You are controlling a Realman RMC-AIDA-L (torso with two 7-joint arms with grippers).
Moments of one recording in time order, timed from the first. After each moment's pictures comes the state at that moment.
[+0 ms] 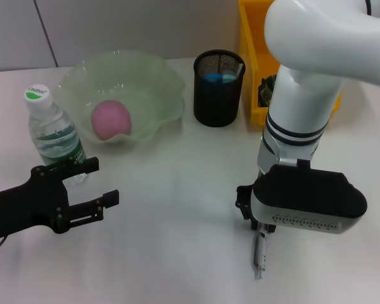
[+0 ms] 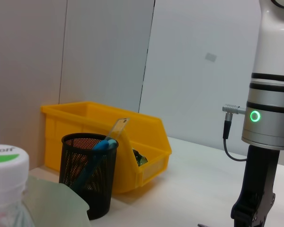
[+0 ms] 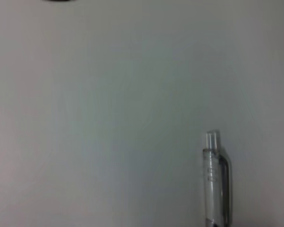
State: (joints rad) left arm -0.46 -2.06 0.51 0.51 2.03 1.67 -1.06; right arm 0.97 2.09 -1.78 -0.86 -2.55 -1.52 0.86
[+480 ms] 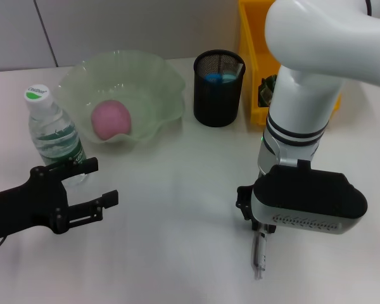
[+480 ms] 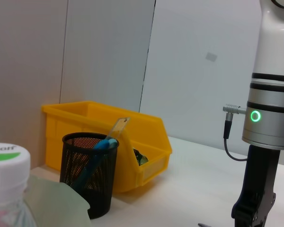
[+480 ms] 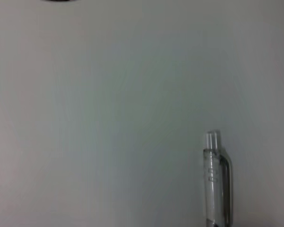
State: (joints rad) left arm -0.46 -2.06 0.51 0.51 2.03 1.67 -1.06; right arm 0.97 2.09 -1.78 -0.86 -2.55 -1.52 0.86
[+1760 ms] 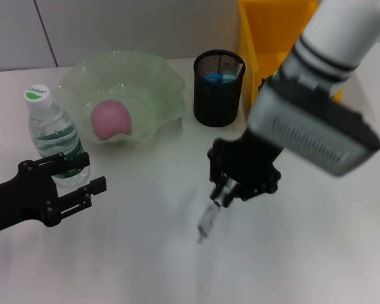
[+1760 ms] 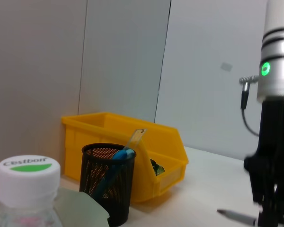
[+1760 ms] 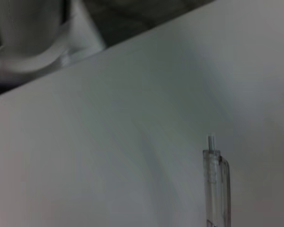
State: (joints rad) left arm -0.44 -2.06 0.50 0.52 1.99 1.66 -1.05; right arm 0.97 2.08 -1.30 -0.98 -2.45 -1.72 0.88
